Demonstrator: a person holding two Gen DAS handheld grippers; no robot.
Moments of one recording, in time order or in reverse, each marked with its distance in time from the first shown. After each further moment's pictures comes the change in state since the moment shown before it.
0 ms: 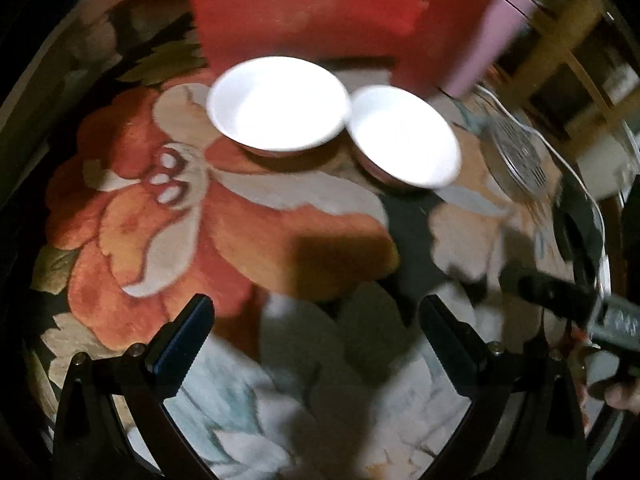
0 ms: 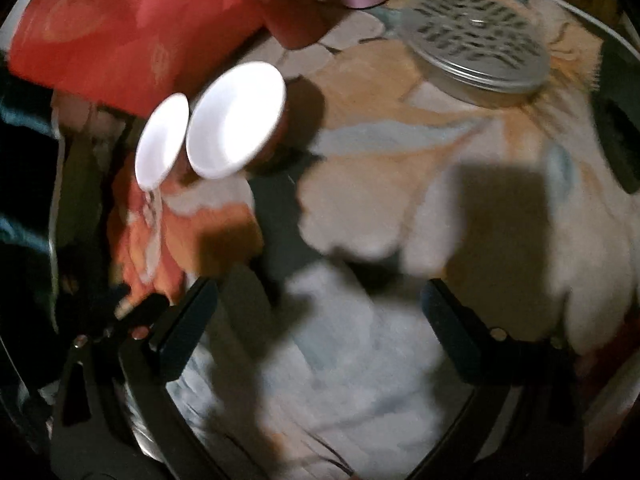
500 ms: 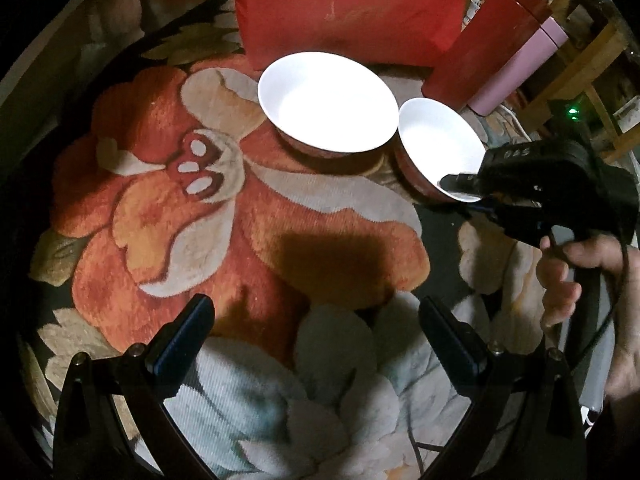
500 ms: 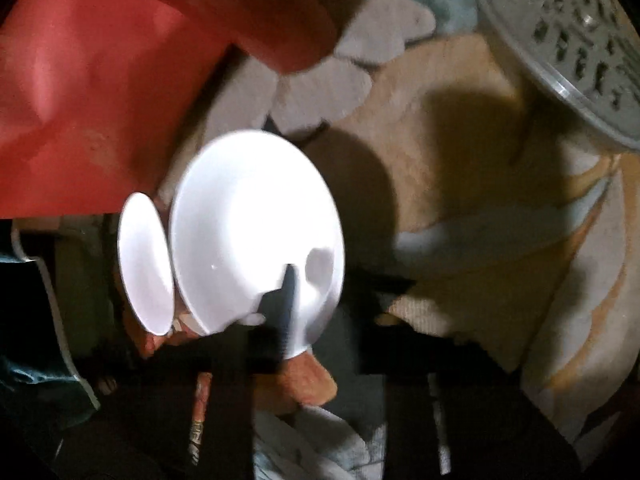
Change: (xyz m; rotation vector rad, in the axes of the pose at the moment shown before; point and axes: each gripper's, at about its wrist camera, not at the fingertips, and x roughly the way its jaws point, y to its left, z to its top) left arm 0.004 0.034 -0.002 -0.059 0.009 -0.028; right arm 0.077 0.021 0.077 0.225 0.055 0.031
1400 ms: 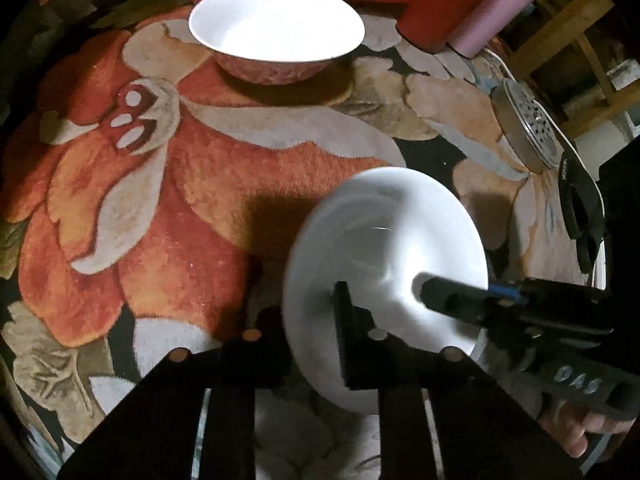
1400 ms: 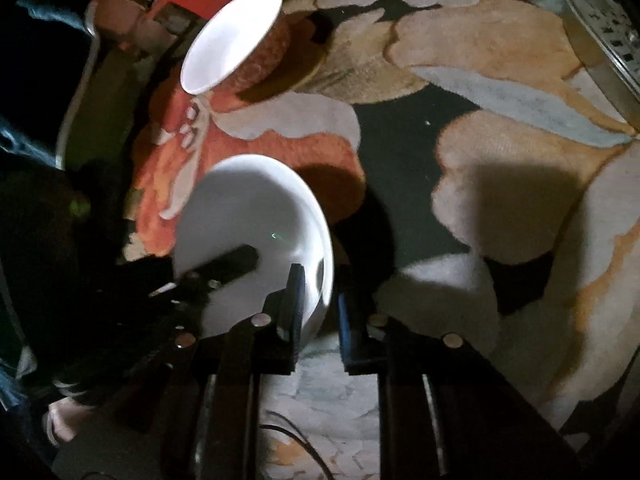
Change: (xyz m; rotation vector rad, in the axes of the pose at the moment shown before) left arm 0.044 -0.023 -0.022 0.066 0.101 -0.030; right arm -0.011 0.008 -0.106 -0.479 0.130 0.026
